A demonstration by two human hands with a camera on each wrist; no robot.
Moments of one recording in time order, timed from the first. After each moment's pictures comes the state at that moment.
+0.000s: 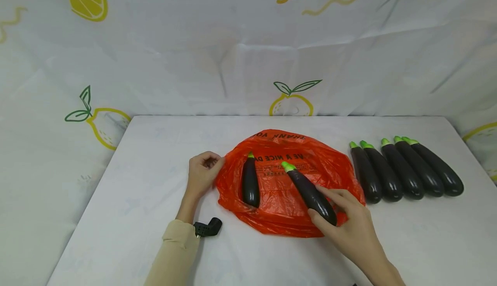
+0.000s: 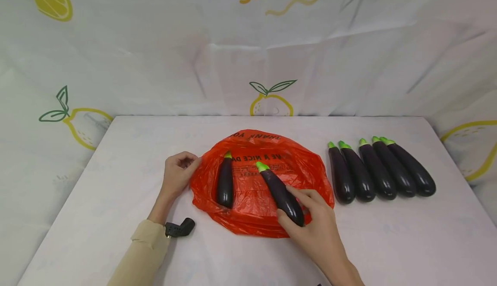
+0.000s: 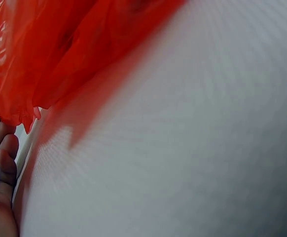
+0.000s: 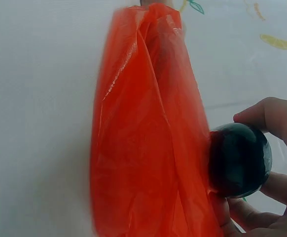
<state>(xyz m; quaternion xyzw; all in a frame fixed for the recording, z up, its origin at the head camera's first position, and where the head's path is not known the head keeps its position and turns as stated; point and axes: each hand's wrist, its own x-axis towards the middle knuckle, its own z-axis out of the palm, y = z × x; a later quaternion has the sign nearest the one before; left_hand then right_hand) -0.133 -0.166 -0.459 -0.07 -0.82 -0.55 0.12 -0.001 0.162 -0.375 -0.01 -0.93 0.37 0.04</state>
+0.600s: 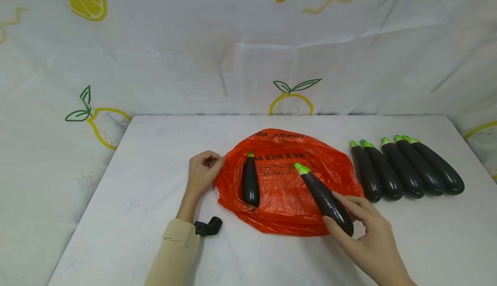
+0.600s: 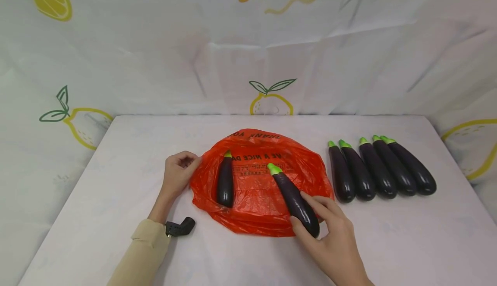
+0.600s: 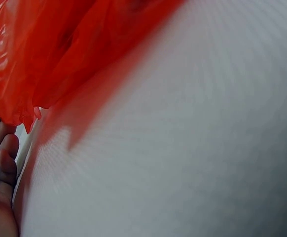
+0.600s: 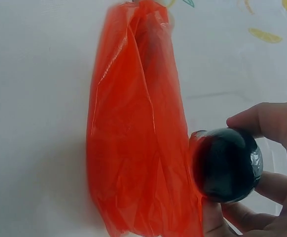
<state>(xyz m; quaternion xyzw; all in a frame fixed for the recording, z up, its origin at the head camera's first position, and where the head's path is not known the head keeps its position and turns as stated) -0.134 -0.167 -0.460 -0.08 -0.82 -0.55 0.13 0.019 0.180 -0.376 -0.05 -0.94 0.35 0.05</state>
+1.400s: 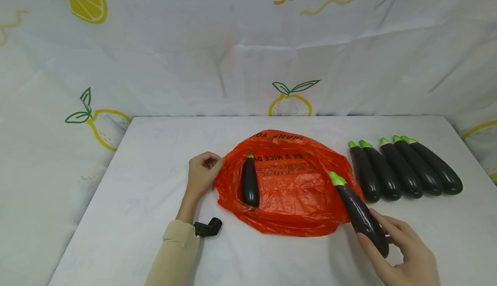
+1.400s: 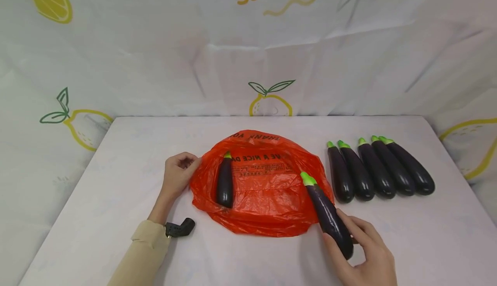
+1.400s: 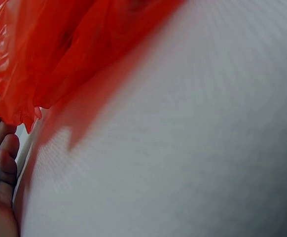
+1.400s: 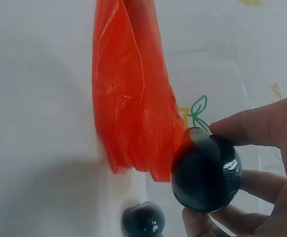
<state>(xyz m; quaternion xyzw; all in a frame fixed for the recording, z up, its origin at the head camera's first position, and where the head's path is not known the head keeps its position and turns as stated) -0.133 -0.166 -0.459 -0.08 -0.82 -0.56 0.13 0.055 0.220 -0.390 -0.16 -0.95 0.28 0.04</state>
